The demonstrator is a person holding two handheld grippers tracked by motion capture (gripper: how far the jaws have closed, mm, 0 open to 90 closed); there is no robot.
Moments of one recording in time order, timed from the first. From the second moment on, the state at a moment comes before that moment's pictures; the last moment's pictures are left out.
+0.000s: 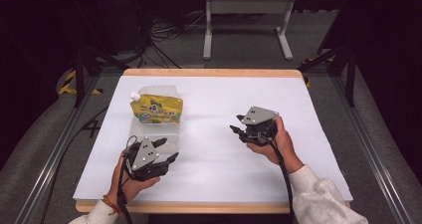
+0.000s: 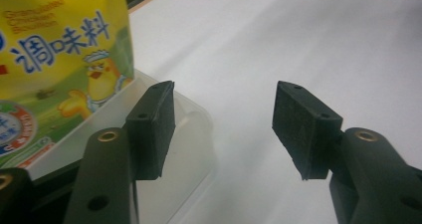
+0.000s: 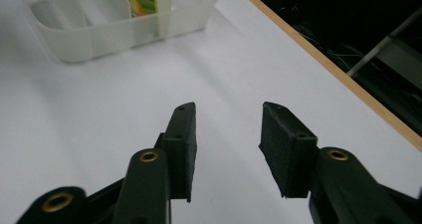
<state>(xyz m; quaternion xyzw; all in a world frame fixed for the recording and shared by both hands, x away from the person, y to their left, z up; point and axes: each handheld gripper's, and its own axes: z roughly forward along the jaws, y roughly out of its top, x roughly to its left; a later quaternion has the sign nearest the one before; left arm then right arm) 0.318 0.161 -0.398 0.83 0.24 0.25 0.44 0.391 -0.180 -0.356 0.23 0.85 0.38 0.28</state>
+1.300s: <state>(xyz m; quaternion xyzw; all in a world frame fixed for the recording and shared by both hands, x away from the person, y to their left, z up) 0.309 0.135 -0.431 0.87 0.21 0.21 0.39 0.332 -0.283 -0.415 0.28 0.85 0.31 0.31</state>
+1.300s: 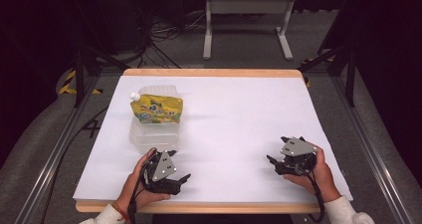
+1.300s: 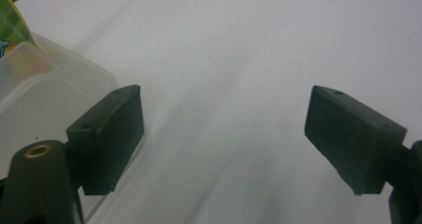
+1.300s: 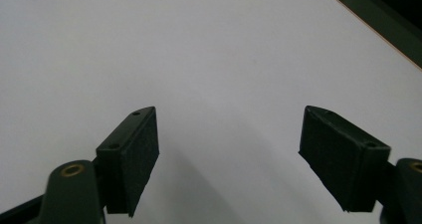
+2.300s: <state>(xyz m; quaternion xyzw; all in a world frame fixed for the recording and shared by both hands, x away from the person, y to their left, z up) 0.318 0.163 -0.440 0.86 0.24 0.20 0.40 0.282 -0.368 -0.441 0.41 0.78 0.34 0.32</state>
